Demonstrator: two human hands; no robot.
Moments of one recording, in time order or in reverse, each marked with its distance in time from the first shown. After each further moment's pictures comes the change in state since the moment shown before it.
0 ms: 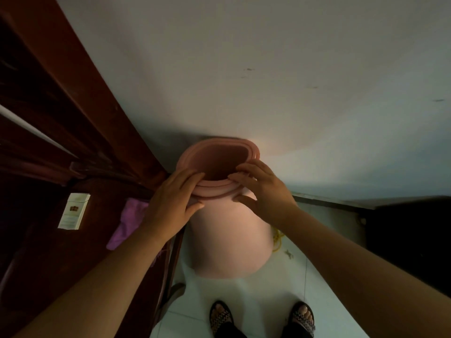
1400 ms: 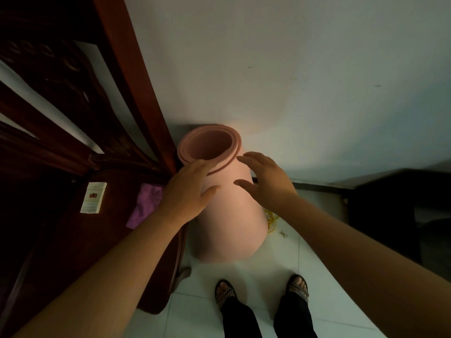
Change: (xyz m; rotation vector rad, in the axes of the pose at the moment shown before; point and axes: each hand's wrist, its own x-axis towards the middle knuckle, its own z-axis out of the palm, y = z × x) left_hand -0.044 0.057 -0.074 -0.249 -0.110 -0.115; right_hand -0.027 -0.102 -0.063 -0.041 -0.191 0.371
